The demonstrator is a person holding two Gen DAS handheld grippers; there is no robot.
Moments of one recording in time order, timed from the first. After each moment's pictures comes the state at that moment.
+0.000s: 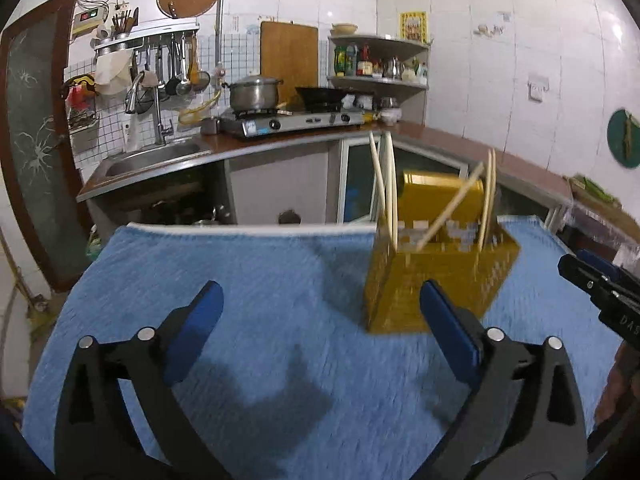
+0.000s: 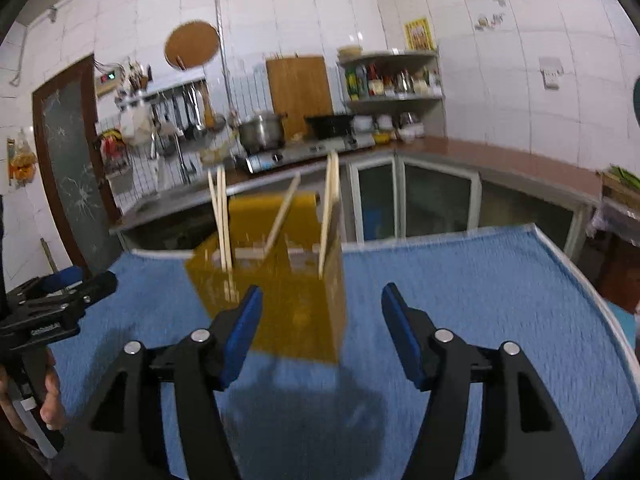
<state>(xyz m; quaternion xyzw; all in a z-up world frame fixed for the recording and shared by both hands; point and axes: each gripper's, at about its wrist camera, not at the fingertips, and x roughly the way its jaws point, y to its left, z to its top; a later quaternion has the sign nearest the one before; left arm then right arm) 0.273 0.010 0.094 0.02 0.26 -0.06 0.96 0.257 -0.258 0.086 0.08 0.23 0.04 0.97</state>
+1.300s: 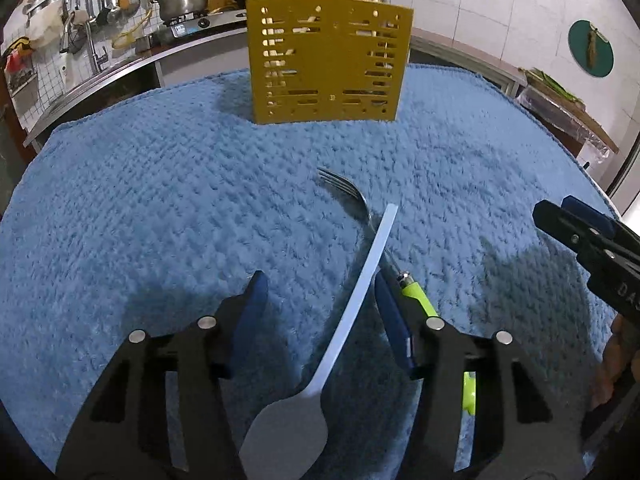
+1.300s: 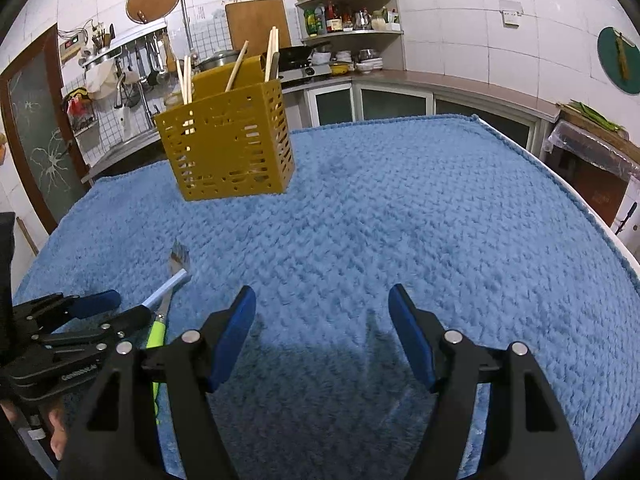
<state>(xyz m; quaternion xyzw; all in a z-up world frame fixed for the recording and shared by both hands) 0.196 -0.060 -0.026 0.06 0.42 -0.15 0.89 0.163 -0.281 -0.008 0.09 0.33 -0.02 0.94</state>
